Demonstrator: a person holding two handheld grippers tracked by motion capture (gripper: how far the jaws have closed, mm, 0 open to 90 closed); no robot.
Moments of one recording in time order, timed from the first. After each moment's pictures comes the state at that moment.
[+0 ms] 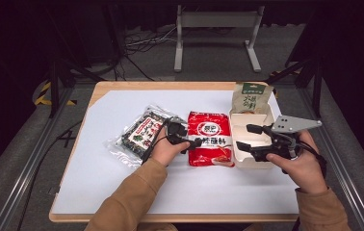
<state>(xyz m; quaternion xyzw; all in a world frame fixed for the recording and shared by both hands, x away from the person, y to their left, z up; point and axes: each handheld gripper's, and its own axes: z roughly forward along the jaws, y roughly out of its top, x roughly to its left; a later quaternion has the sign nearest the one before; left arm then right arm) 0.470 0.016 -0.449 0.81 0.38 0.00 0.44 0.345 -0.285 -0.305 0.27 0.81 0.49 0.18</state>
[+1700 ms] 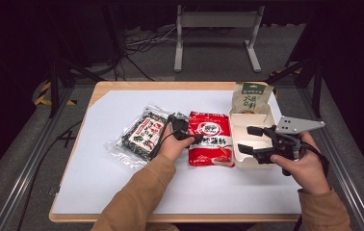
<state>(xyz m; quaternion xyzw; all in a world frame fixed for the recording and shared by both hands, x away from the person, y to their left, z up) 0.485 -0.001 -0.453 0.80 0.41 0.05 0.43 0.345 -0.292 -0.310 0.27 0.80 0.51 0.15</state>
